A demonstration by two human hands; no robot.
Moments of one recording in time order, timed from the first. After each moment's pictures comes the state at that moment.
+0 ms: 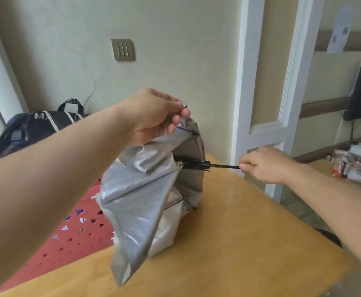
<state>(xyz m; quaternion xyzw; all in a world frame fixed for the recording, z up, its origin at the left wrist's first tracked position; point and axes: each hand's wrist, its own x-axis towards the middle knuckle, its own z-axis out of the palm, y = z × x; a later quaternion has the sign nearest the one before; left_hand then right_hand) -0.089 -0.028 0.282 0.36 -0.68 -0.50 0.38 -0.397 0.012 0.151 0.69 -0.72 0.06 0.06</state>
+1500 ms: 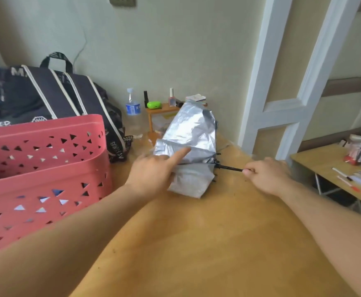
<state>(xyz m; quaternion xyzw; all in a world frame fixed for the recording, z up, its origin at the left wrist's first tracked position) -0.077 -0.111 0.052 0.39 -0.88 0.19 0.20 -0.426 -0.064 0.012 0.62 -0.78 0.08 0.02</state>
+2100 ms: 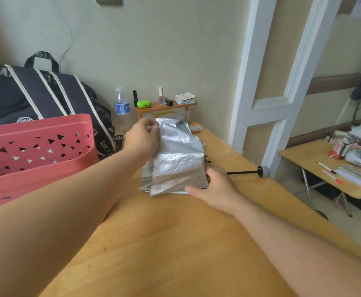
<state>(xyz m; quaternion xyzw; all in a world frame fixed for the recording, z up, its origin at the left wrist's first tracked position) -0.104 -0.150 0.099 0.54 -0.69 -0.26 0.41 -0.304 -0.036 -0.003 0.63 -0.67 0.35 -0.18</state>
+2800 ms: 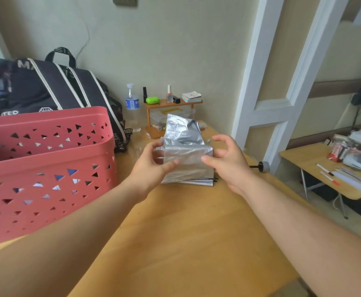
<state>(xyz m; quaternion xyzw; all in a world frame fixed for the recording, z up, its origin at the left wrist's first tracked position) -0.062 -0.077 0.032 0.43 -0.64 -0.47 0.44 -0.283 -0.012 0.055 0.48 -0.58 0.56 -0.35</state>
